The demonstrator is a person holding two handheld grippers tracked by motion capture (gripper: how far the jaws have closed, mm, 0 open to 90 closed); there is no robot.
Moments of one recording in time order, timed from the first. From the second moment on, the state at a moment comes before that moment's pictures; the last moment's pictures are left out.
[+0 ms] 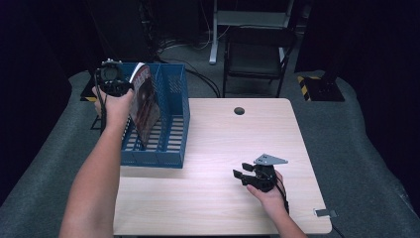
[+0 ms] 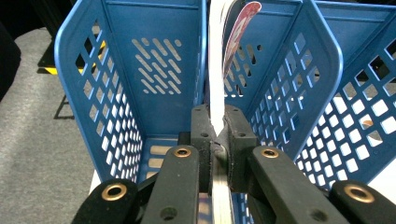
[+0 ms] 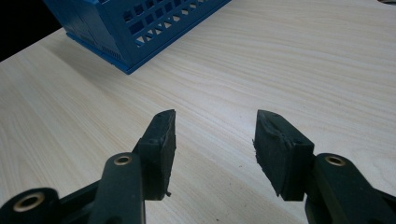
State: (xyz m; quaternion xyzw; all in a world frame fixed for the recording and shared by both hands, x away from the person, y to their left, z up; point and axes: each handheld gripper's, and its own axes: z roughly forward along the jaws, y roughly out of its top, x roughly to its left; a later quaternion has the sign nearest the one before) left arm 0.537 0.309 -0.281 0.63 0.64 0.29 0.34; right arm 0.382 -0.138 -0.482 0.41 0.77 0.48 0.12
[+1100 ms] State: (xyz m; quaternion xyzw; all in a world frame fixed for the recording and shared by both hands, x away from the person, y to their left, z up) left arm 0.536 0.310 -0.295 0.63 0.63 0.28 0.35; right arm 0.382 -0.139 -0.481 0.41 0.76 0.48 0.12
